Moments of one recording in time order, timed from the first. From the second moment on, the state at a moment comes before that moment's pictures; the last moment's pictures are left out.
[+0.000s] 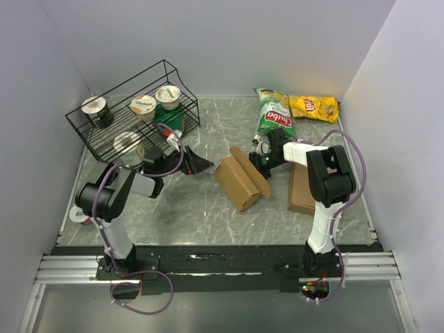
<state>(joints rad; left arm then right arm) -0.31 1.79 0.63 1.08 0.76 -0.78 0.23 1.98 1.19 -0.48 -0.72 0.20</state>
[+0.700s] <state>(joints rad) -0.32 1.85 0.66 1.17 0.76 -0.77 0.28 1.86 1.21 -0.49 -0.57 0.19</state>
